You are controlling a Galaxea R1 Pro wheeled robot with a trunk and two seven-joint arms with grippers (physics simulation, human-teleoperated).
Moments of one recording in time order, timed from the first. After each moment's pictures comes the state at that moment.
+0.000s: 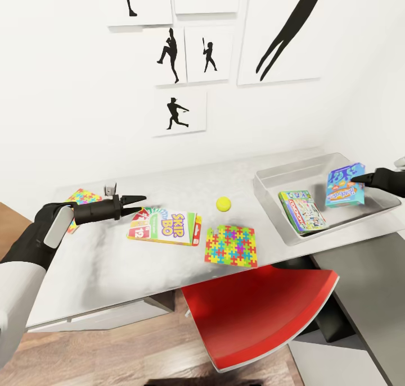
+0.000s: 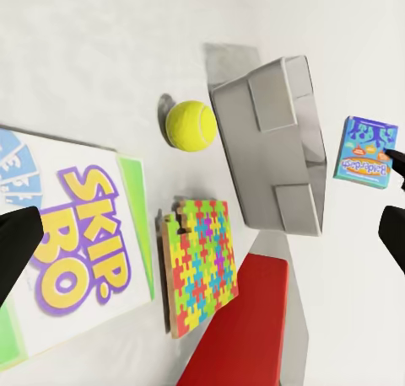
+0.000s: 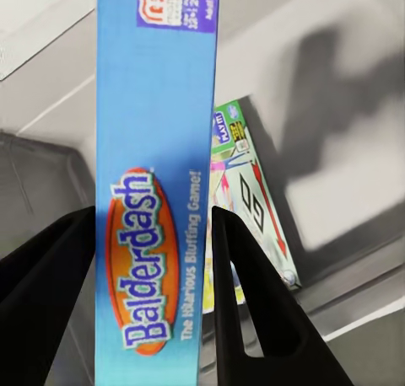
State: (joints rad) left arm -0.98 0.34 -0.03 -0.89 0.62 1.03 -0.91; right arm -1.04 -0.92 0.23 -1.31 -1.52 1.05 -0.36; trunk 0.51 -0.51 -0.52
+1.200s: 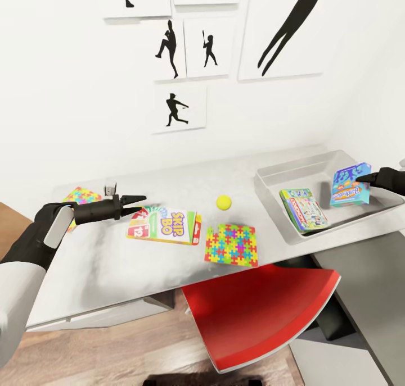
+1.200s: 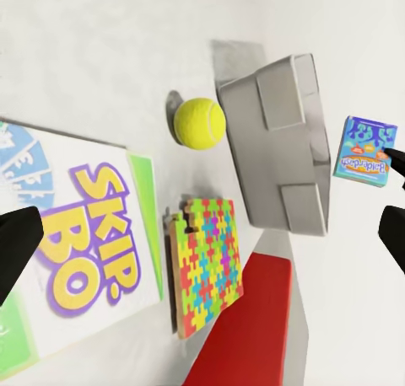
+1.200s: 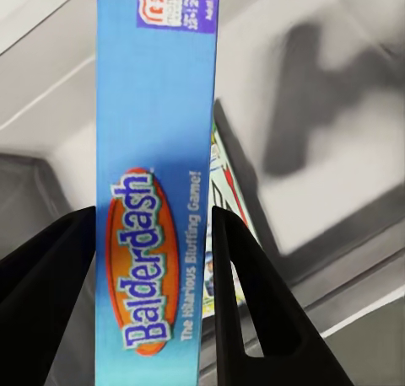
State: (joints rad) left arm -0.98 0.34 -0.03 -0.89 0.62 1.03 -0.91; right arm -1.03 -0.92 0.20 -1.31 -1.52 1.05 -0.43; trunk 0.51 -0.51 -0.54
